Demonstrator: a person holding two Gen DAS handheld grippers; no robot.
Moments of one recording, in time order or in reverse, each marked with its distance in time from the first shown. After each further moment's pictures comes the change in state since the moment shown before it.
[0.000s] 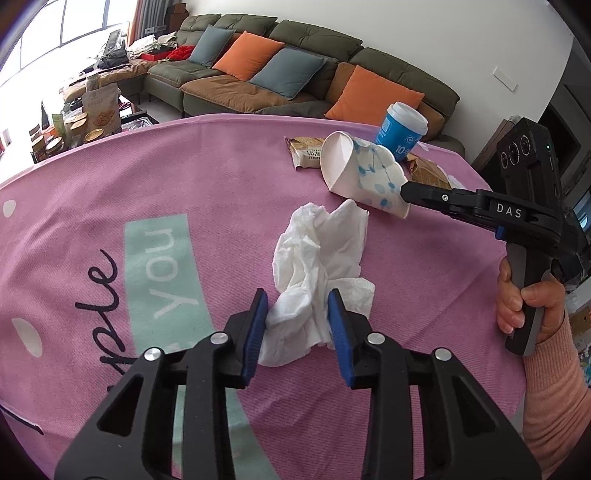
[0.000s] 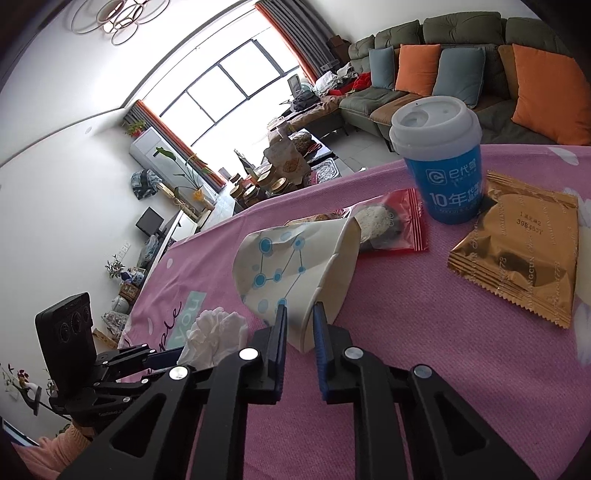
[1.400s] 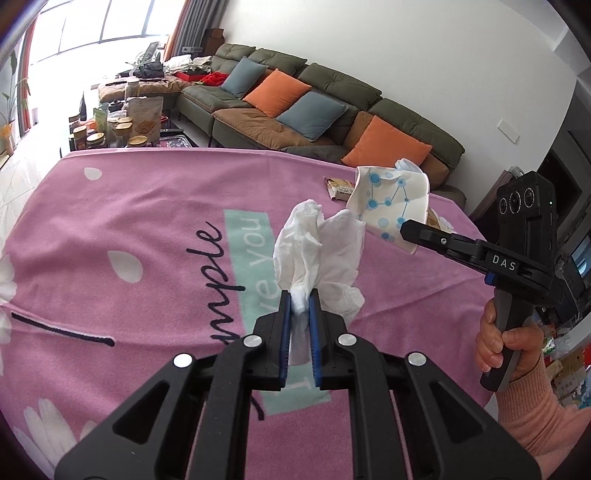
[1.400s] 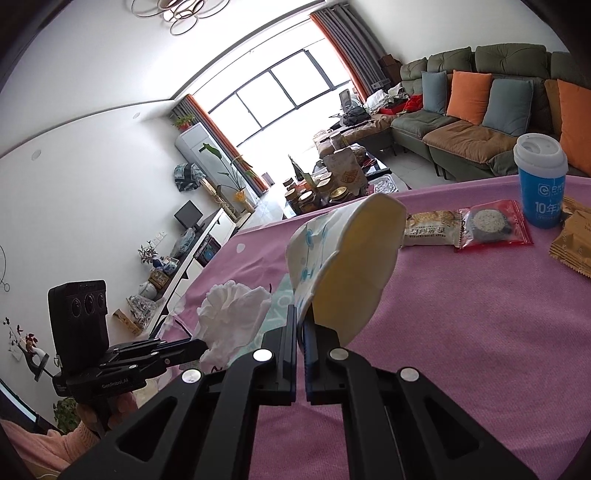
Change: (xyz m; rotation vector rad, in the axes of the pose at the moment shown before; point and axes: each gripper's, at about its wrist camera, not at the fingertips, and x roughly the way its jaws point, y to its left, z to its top) left arm -0.112 0.043 -0.060 -0.123 -0.182 0.023; right arm 0.002 0.103 -0.036 -0.137 -0.063 0.118
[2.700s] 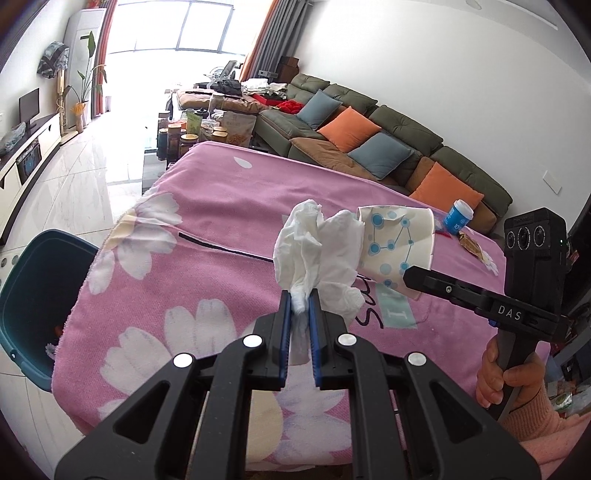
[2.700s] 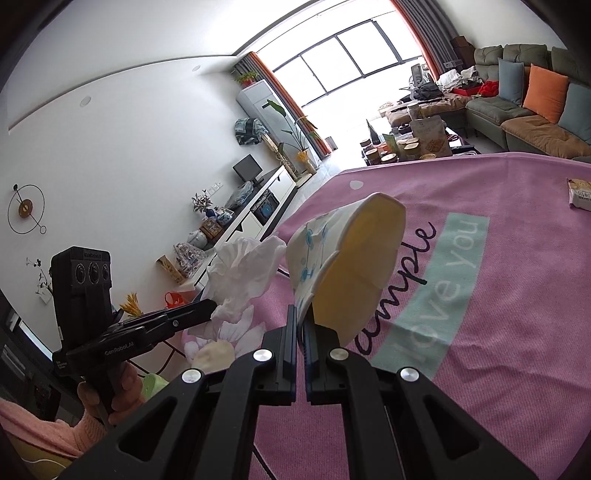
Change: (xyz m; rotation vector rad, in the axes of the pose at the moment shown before) left arm -0.140 0.069 -0.079 -0.168 -0.140 0.208; right arm 0.063 0.109 -0.048 -0.139 0.144 0.201
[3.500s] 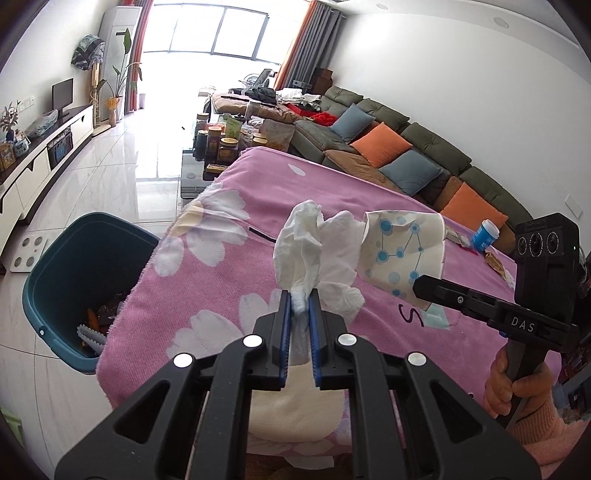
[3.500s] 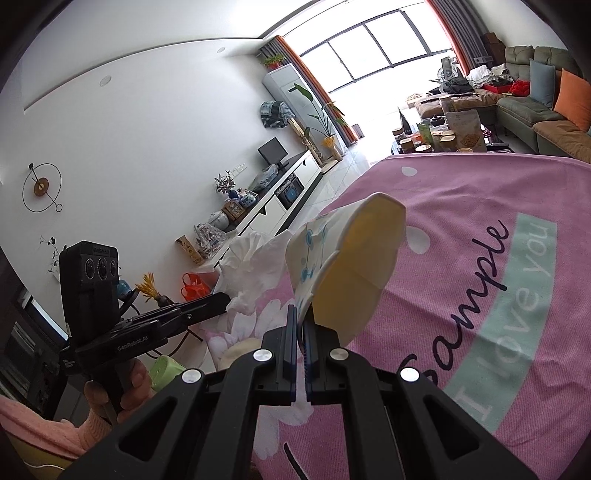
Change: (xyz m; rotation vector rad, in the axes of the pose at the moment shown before) left arm -0.031 0.040 -0.015 -0.083 -0.048 0.102; right arm 0.037 0.038 0.002 -0.059 0.063 0.081
